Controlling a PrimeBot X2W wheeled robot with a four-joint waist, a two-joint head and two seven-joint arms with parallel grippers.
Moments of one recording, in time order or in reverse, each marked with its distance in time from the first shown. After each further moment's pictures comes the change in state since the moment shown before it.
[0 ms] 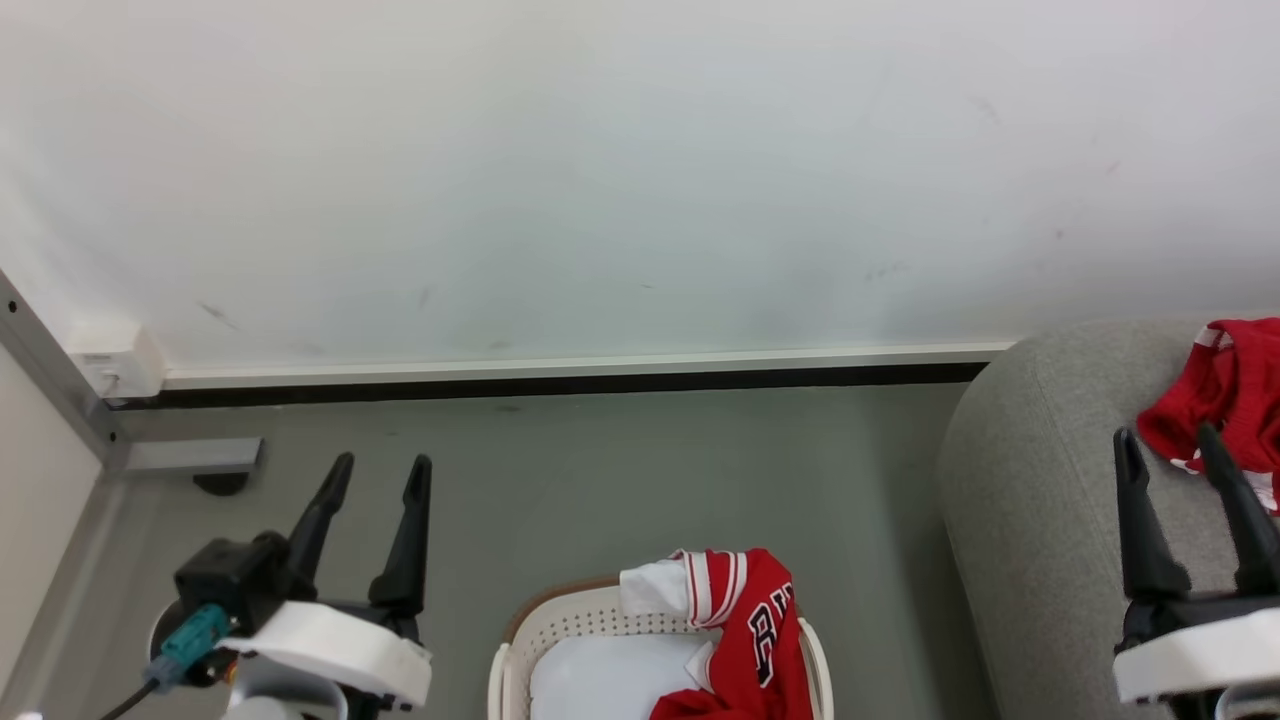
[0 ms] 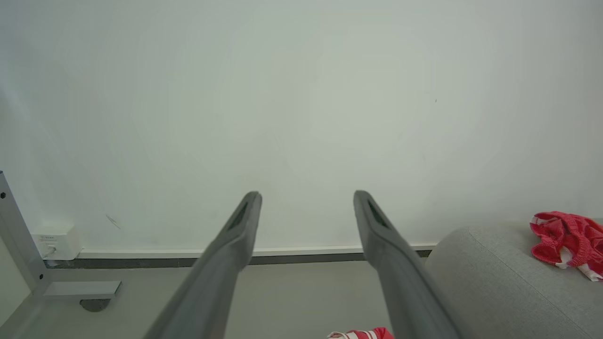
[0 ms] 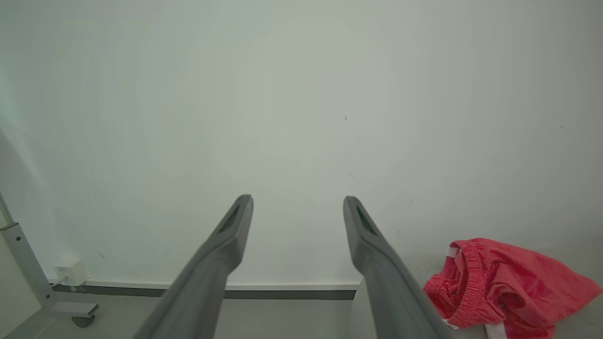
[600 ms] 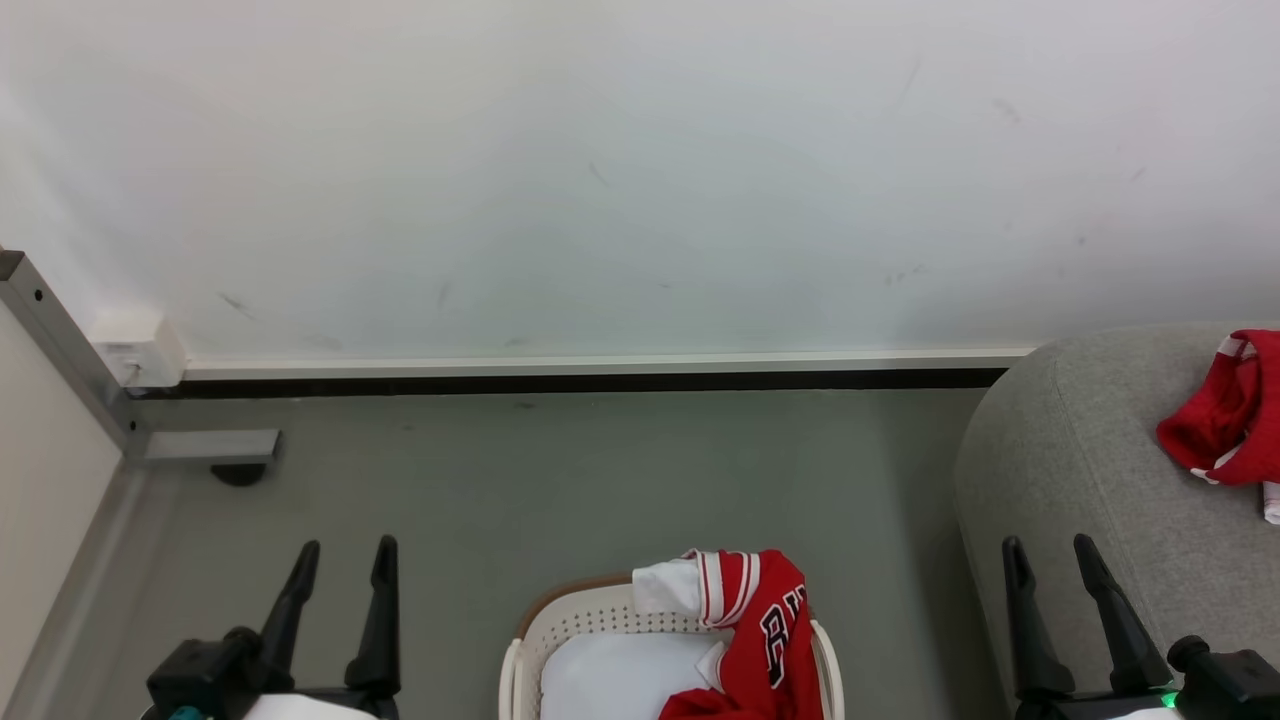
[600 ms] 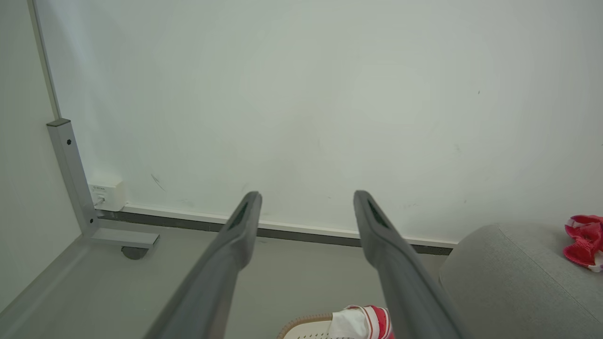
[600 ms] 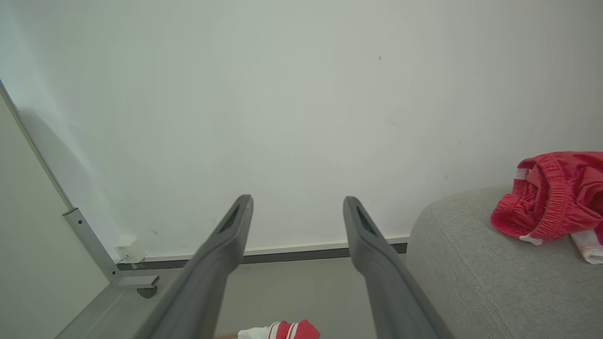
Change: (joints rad) left arm 0.202 -0.144 0.216 -0.023 0.146 -0.074 0.000; right arm 0.105 0.110 0.110 0.133 0.017 0.000 -0.164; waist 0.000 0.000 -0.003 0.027
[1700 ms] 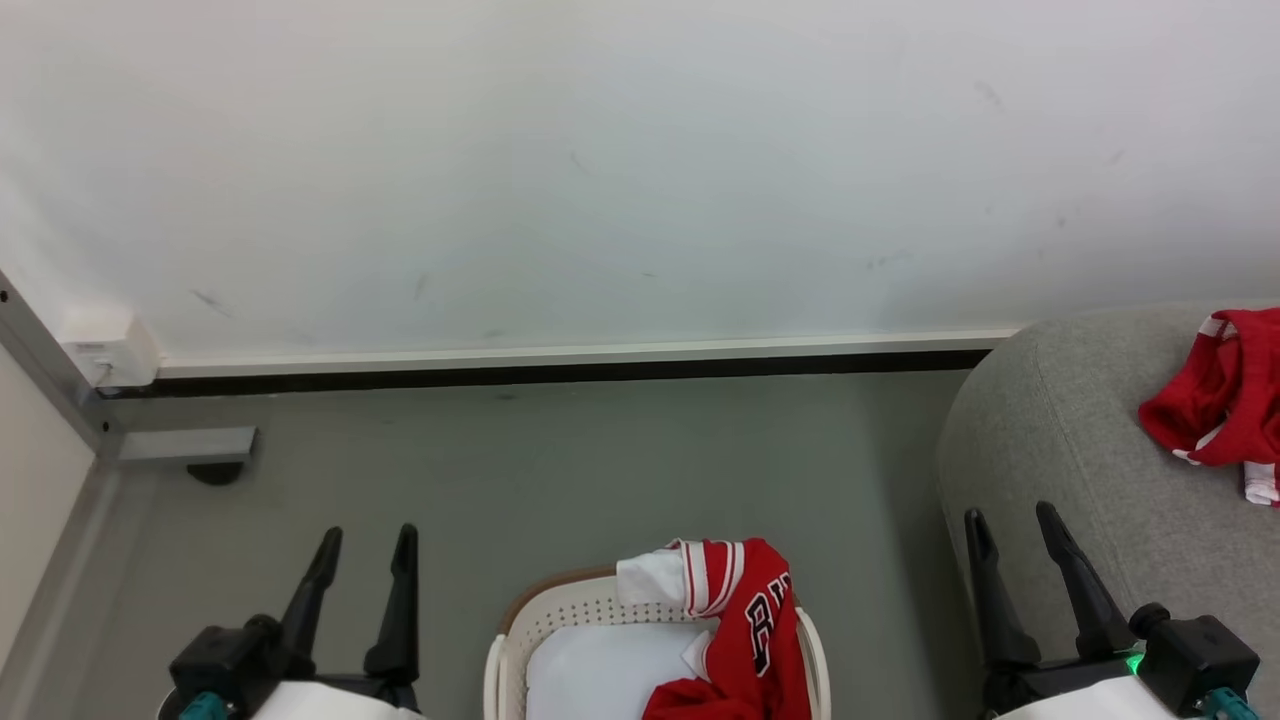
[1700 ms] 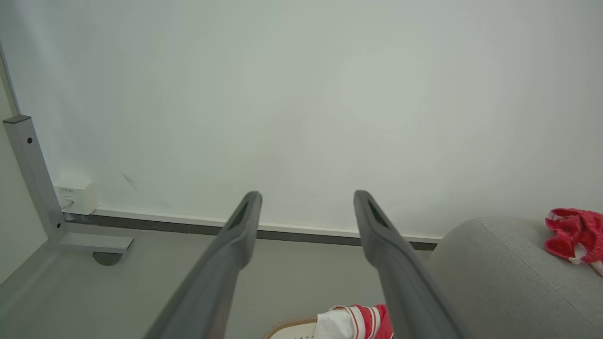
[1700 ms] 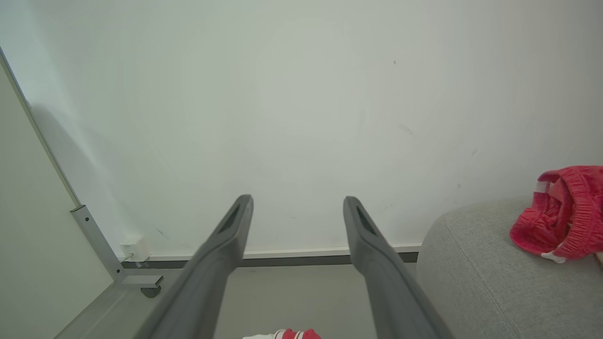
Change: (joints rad) left arm -0.033 -0.108 0.103 0.072 0.114 -0.131 0.000; right arm -0.067 0.007 0.058 0.043 -0.019 0.000 -0.019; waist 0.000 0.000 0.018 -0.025
